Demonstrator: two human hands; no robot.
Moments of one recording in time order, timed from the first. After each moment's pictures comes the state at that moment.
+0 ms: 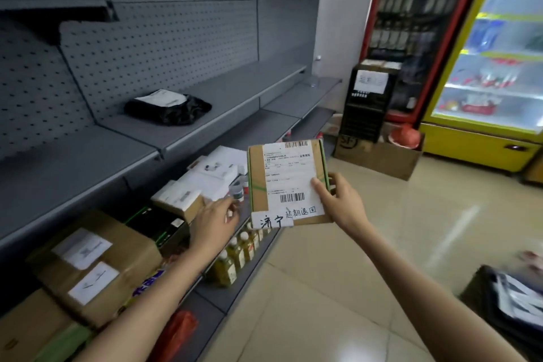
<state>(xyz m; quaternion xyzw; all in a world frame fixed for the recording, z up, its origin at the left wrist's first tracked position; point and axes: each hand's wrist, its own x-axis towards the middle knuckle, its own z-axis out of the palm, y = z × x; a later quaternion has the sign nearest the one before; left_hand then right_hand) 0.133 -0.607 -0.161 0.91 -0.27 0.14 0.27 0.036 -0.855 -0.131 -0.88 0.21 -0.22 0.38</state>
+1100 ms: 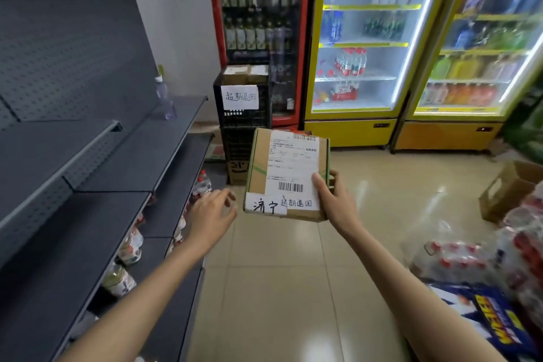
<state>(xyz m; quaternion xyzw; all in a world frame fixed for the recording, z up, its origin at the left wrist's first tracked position) 0.440 -1.195 -0.157 0.81 -0.52 0.06 0.28 0.227 -1.352 -0.138 -0.72 0.41 -0.34 0.44</state>
